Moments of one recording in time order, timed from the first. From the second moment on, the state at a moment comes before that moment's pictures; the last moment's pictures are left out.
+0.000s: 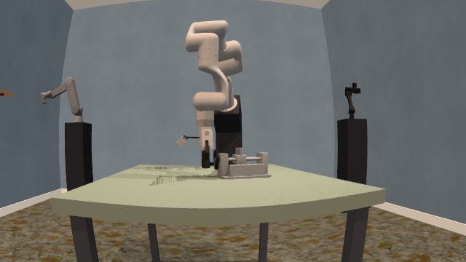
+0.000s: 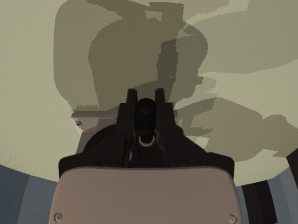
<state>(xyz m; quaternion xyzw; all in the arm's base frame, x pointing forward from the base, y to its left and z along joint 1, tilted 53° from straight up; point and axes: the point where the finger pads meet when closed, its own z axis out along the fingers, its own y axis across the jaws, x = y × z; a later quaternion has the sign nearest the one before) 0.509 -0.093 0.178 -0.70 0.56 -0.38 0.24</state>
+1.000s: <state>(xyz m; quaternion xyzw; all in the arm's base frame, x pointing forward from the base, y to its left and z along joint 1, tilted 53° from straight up) 0.477 -0.087 0.210 -0.70 0.56 -0.37 0.24</state>
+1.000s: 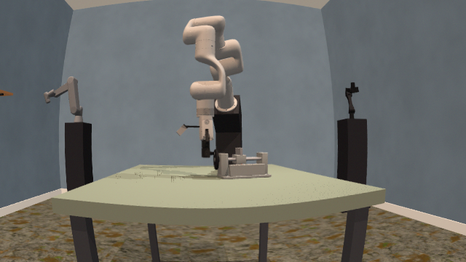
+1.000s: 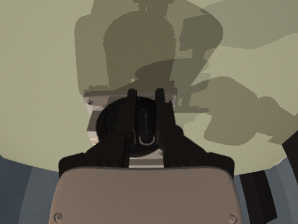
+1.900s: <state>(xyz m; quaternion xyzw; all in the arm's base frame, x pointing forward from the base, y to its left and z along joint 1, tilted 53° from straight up) 0.526 -0.078 0.229 -0.70 0.56 -0.38 0.24</state>
